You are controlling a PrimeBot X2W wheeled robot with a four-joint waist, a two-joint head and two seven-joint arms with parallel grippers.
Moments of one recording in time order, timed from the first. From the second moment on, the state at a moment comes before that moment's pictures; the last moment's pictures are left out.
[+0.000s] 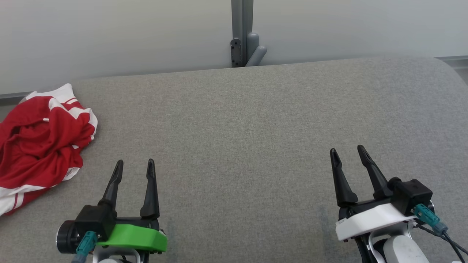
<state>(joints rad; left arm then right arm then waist) -0.02 0.04 -0.11 0.07 -0.22 -0.05 -0.22 -0.05 -0.05 0.12 0.07 0.25 0.13 -0.22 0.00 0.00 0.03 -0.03</state>
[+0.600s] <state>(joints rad) -0.02 0.05 -0.14 0.09 -0.12 -0.05 -0.25 -0.02 -0.05 0.11 0.04 0.12 0.13 -0.25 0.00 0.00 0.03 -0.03</state>
